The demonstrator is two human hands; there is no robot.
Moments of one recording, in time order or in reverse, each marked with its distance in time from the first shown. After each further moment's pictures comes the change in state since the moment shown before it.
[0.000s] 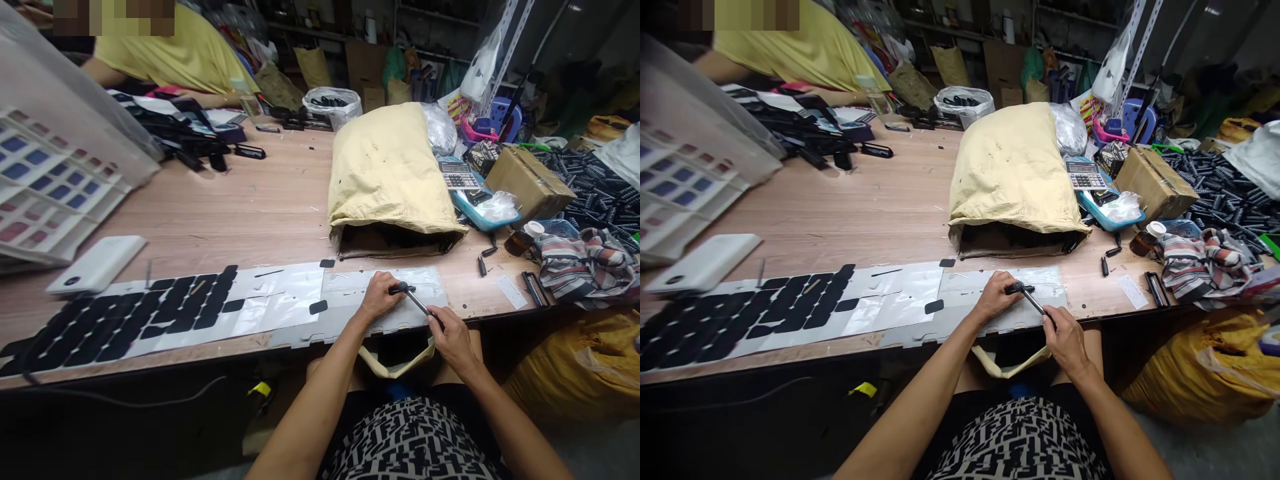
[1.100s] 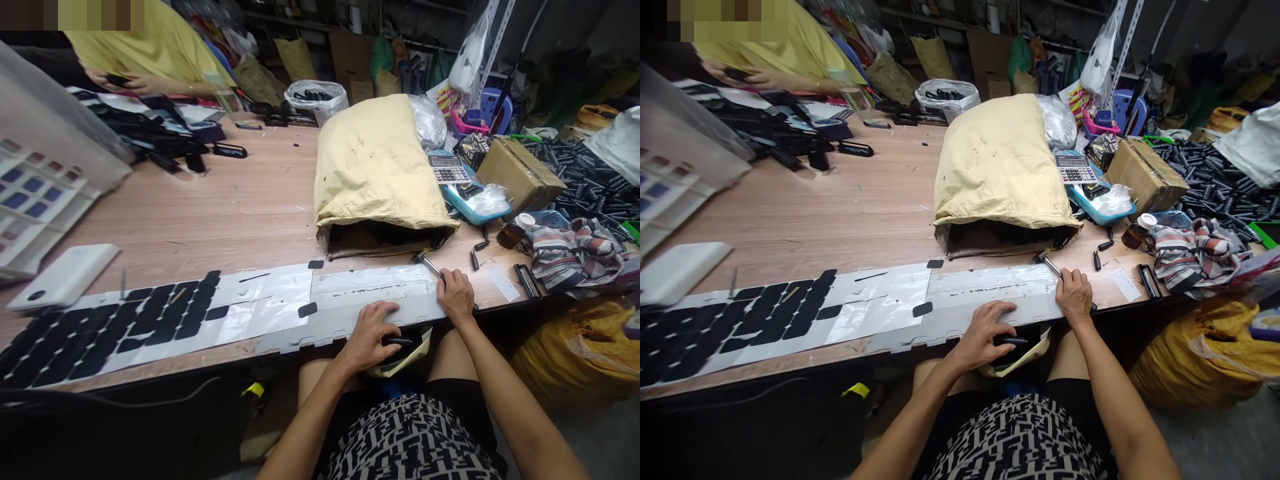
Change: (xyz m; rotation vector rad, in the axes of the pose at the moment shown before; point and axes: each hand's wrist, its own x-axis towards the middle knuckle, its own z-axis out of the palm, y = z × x) left_hand -0.086 0.037 -0.008 0.144 -0.221 0.178; right_hand 0.064 0.069 0.008 -0.665 0.205 0.009
